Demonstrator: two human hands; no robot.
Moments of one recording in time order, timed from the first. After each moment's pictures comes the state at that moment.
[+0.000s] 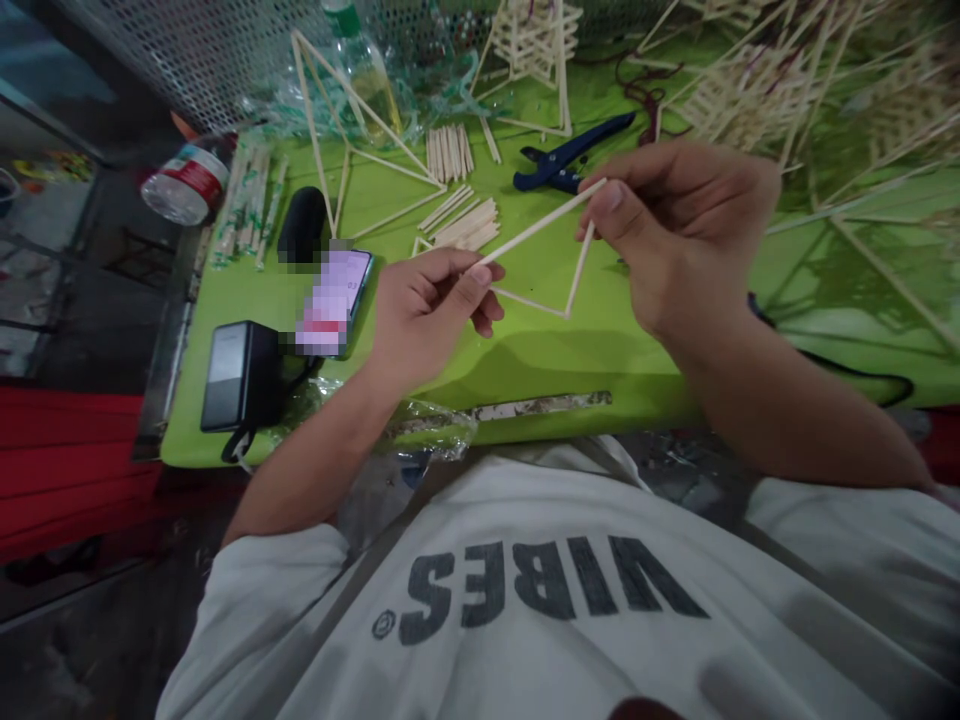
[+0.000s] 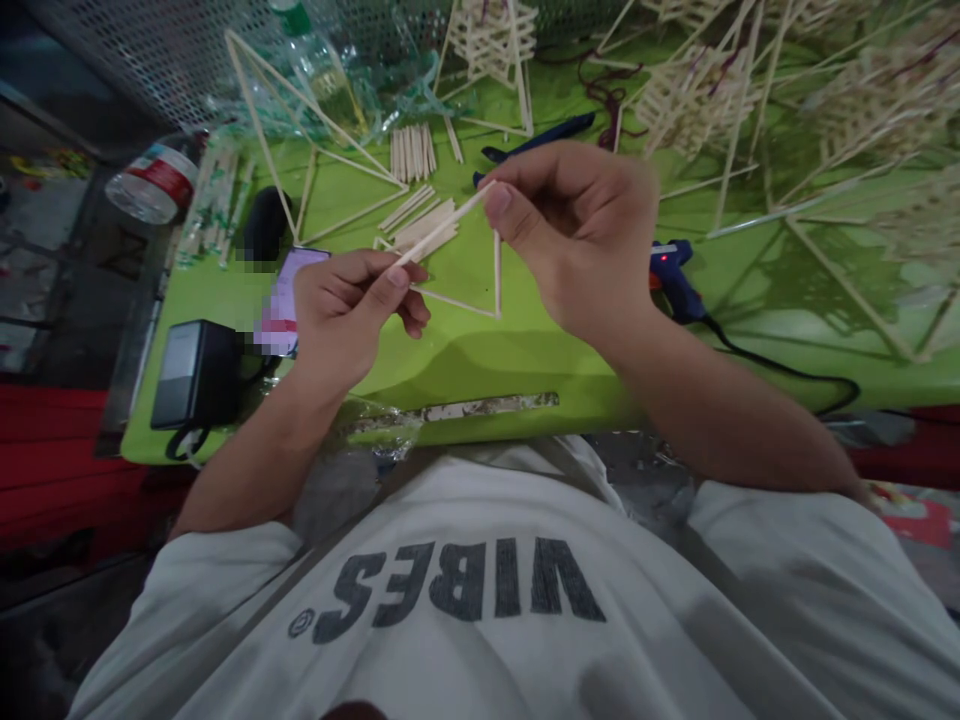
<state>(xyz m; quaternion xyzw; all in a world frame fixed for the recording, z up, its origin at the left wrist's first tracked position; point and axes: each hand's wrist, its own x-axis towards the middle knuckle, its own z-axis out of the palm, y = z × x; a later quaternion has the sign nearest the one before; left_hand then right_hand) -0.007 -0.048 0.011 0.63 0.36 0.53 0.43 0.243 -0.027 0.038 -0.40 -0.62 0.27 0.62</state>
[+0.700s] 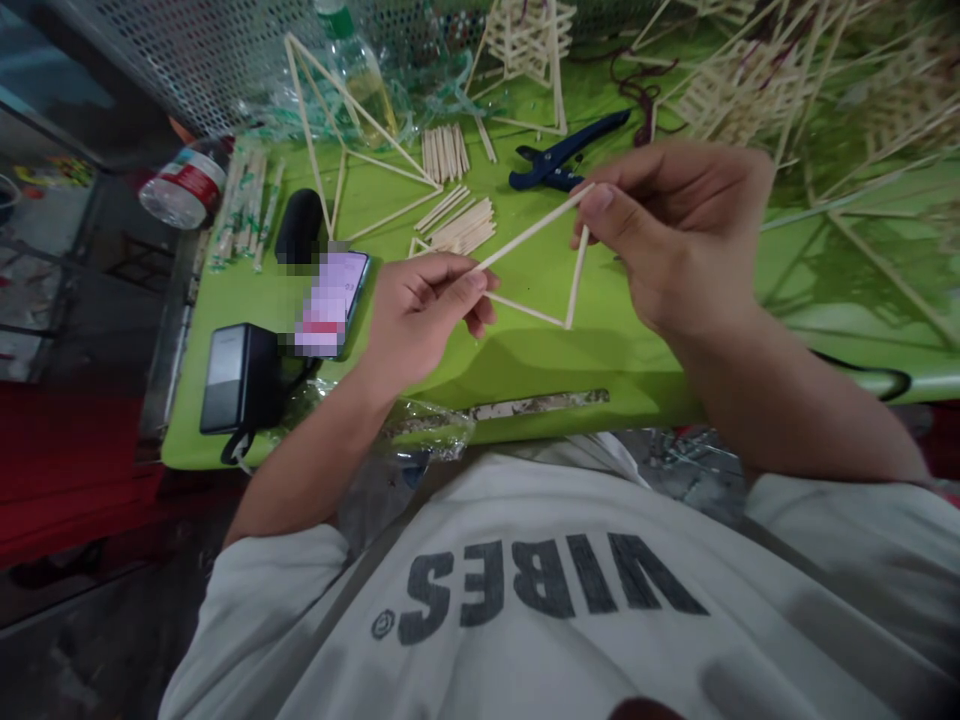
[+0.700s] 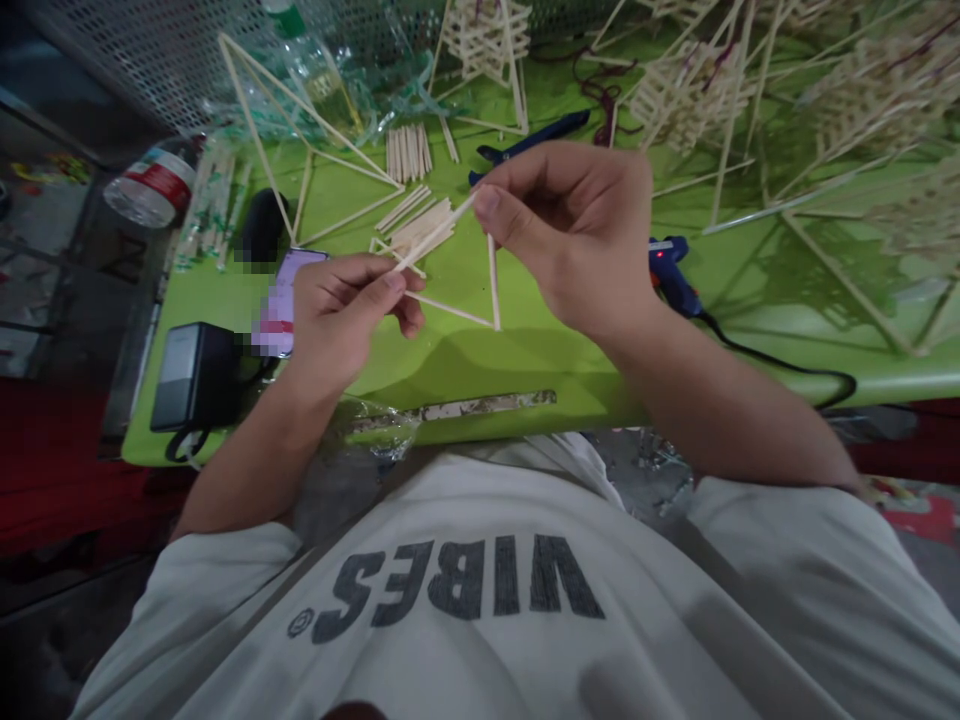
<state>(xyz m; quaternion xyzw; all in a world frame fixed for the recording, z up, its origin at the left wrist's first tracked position) -0.011 -0.043 0.010 0.63 0.34 0.52 0.46 0.249 -0.017 0.030 -0.35 -0.65 0.29 0.61</state>
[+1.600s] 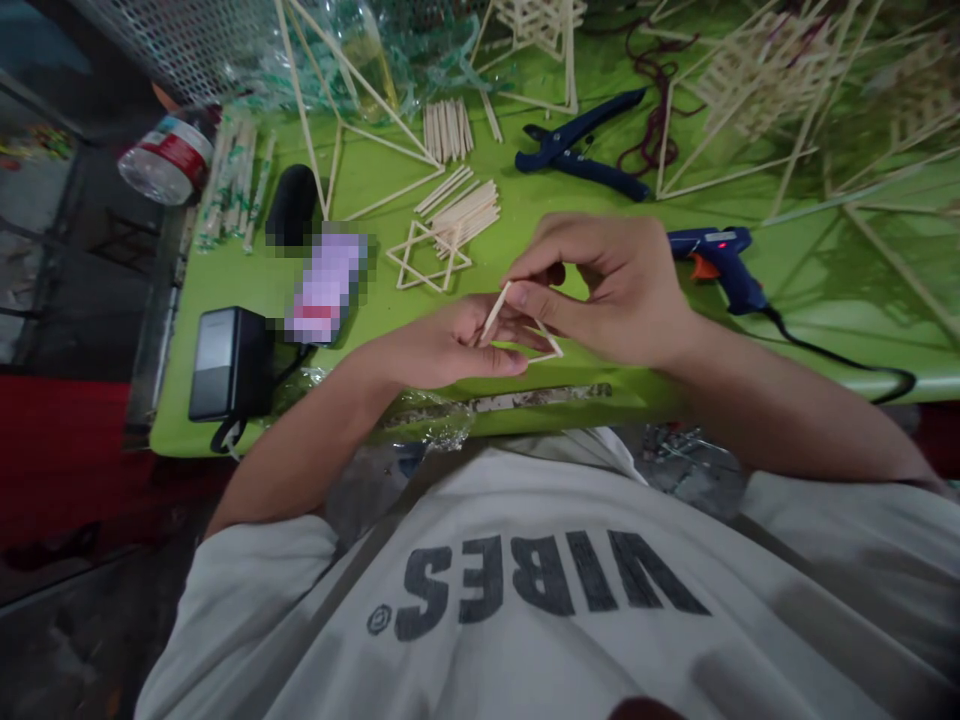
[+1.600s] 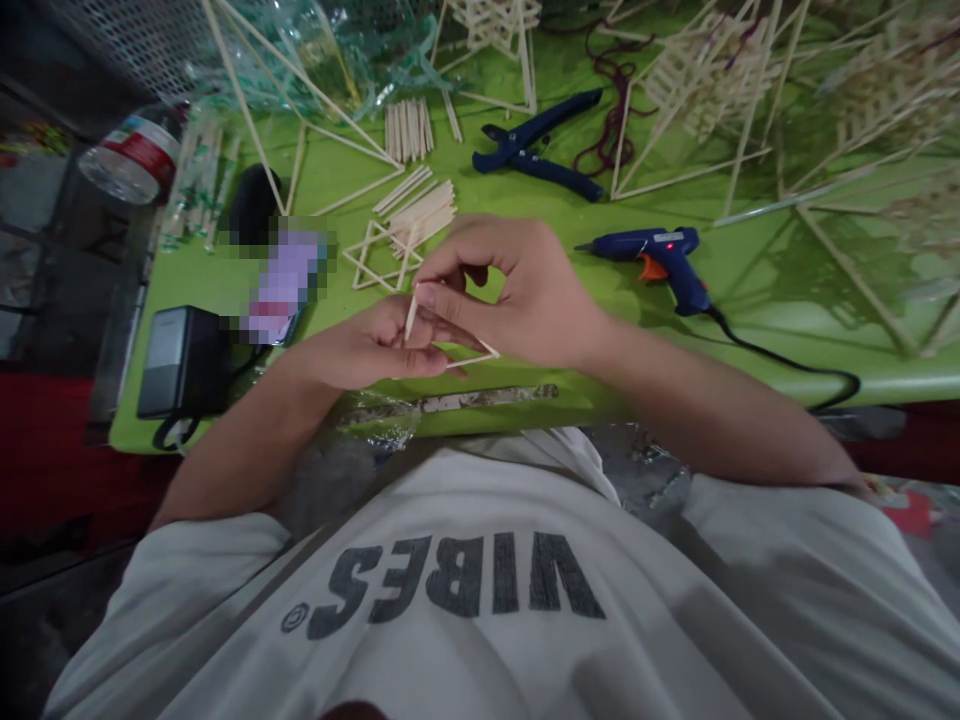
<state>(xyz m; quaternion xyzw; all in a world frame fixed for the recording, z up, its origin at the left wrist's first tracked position) -0.017 -0.036 0.001 0.65 0.17 0.20 0.71 0.230 -0.033 0.026 -0.25 -0.78 0.33 0.47</state>
